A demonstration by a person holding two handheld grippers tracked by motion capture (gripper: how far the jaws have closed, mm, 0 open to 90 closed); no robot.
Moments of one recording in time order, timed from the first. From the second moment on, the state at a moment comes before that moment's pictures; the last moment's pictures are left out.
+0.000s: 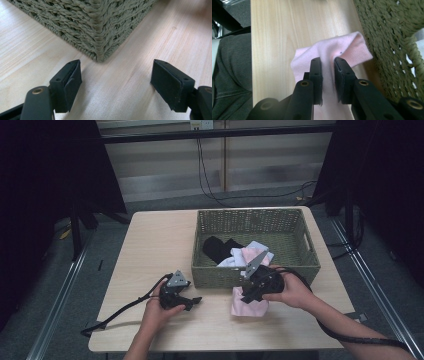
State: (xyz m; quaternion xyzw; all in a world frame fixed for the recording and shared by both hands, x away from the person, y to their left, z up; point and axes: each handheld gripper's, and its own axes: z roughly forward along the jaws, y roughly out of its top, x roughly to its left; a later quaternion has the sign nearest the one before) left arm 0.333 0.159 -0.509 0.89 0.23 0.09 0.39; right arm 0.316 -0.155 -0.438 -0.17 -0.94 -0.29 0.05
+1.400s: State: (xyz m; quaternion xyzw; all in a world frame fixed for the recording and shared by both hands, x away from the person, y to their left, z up) left arm 0.333 0.159 -0.509 0.89 0.23 0.09 0.39; right arm 0.328 -0.174 -0.360 -0.20 -0.92 -0.32 0.03
